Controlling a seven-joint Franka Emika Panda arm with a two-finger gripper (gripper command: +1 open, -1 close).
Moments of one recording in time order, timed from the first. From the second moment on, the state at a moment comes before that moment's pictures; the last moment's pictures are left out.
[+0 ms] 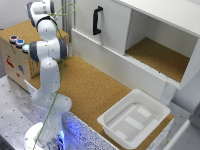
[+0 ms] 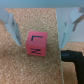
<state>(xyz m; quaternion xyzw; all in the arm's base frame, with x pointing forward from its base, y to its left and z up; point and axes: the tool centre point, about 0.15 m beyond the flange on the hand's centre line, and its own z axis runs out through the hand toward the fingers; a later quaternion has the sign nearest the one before) 0.384 0.449 0.453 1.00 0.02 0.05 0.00</state>
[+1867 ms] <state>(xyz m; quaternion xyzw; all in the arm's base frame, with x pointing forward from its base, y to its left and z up) 0.114 0.390 0.565 0.92 0.39 0.02 -0.03</state>
